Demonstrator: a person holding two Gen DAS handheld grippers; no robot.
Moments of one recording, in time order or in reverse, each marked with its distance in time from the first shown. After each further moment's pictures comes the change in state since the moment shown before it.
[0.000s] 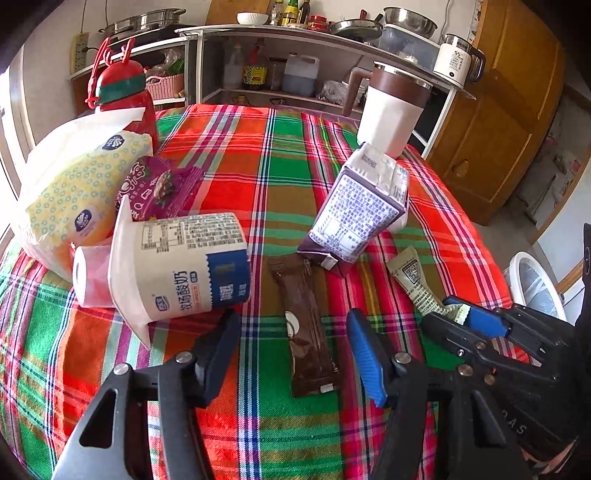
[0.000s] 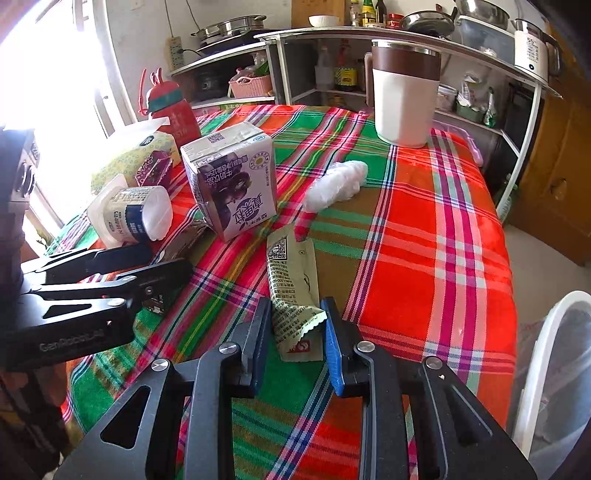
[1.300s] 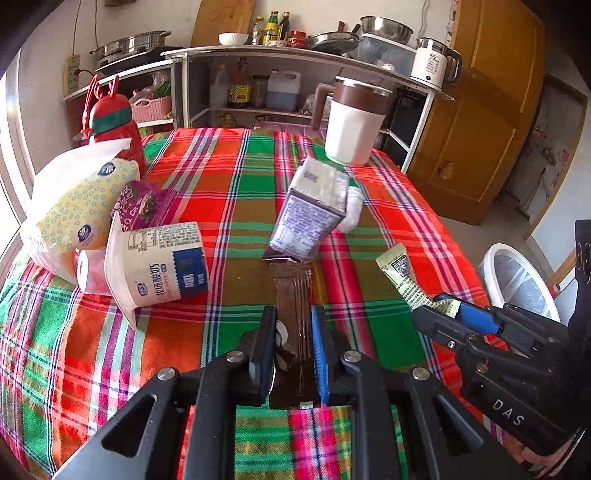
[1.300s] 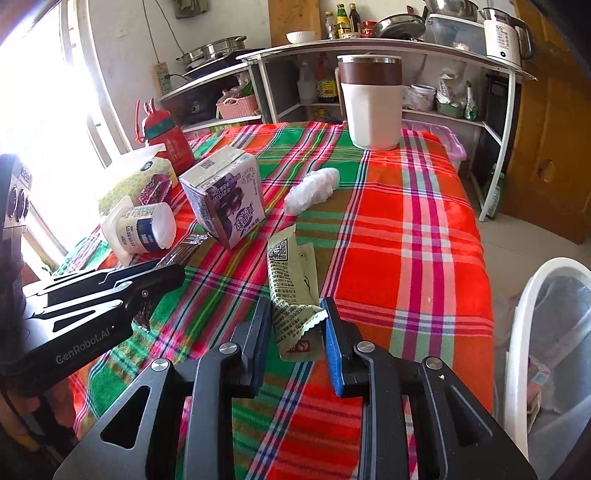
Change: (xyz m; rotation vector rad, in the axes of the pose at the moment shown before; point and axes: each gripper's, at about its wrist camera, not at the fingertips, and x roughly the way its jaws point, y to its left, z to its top) left arm -0.034 -0.033 -0.015 0.057 -0.065 -0.009; right arm -0.034 -0.011 -0.016 0.084 -0.074 0.003
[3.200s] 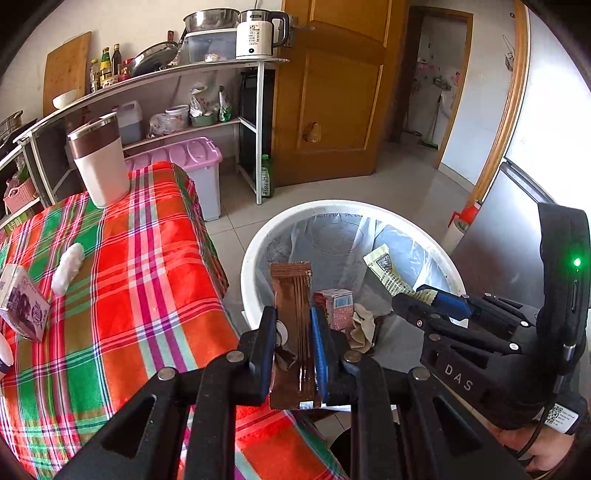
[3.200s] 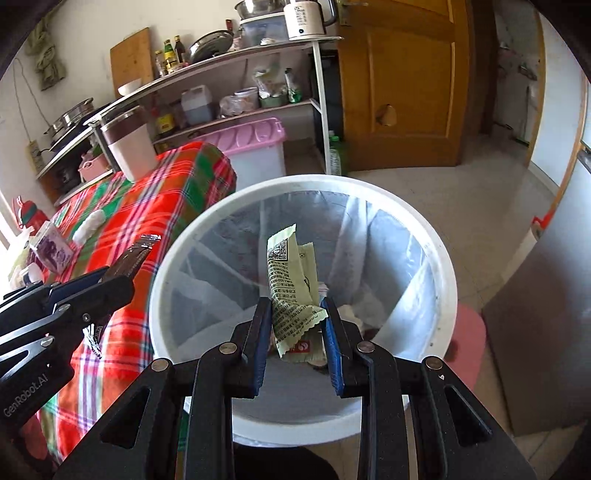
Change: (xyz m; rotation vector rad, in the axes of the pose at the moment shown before) left arm 0.004 -0.244 -0.013 0.364 0.021 -0.271; right arm -0.127 -0.198 -0.089 0.366 -0.045 -0.400
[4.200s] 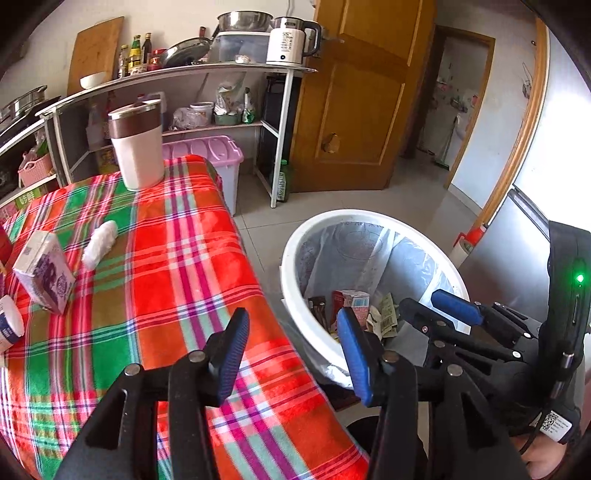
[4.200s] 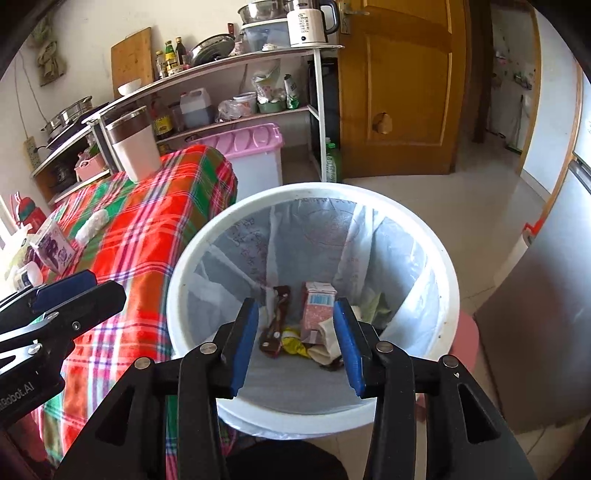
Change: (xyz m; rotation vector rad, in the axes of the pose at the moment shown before) left arm -0.029 0.040 -0.014 -0.104 -0.032 0.014; right arm -0.014 0.033 0.001 -0.033 -0.033 -0.022
